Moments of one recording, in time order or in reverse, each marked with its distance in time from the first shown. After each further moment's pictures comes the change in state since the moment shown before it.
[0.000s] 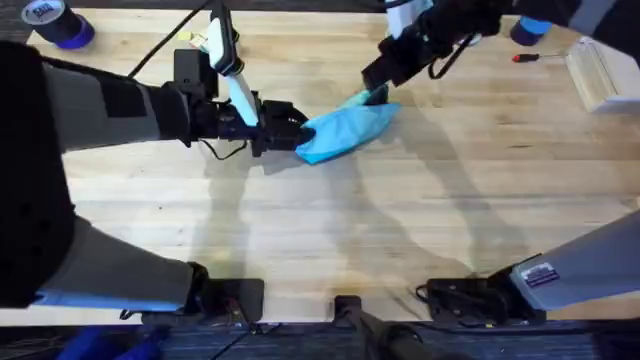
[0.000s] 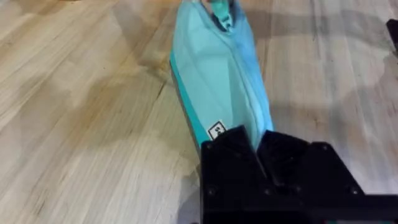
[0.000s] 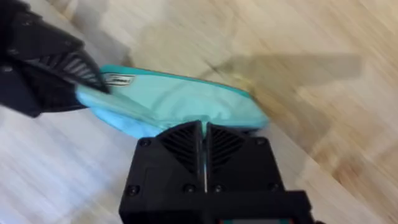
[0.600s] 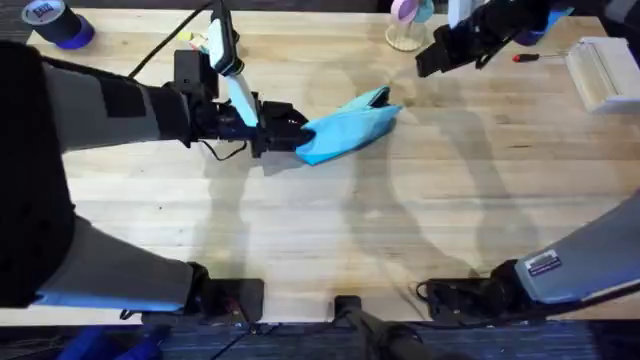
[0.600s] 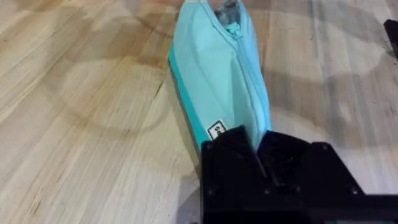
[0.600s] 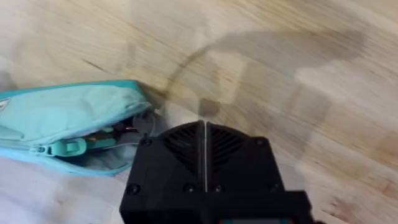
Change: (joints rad) left arm 0.000 0.000 0.000 -0.011 0.000 0.000; right arm -0.255 0.063 0.005 0.042 0.062 -0.004
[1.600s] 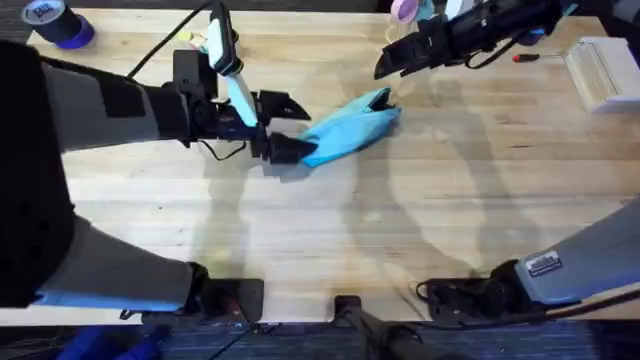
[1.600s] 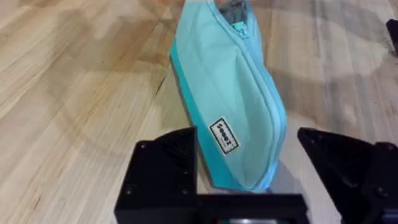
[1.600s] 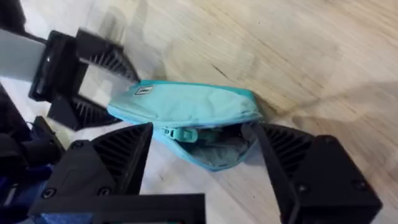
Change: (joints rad) left arm 0.001 0.000 0.000 0.000 -0.002 -0.001; right arm -0.006 -0.018 0.001 -0.078 -0.489 0.001
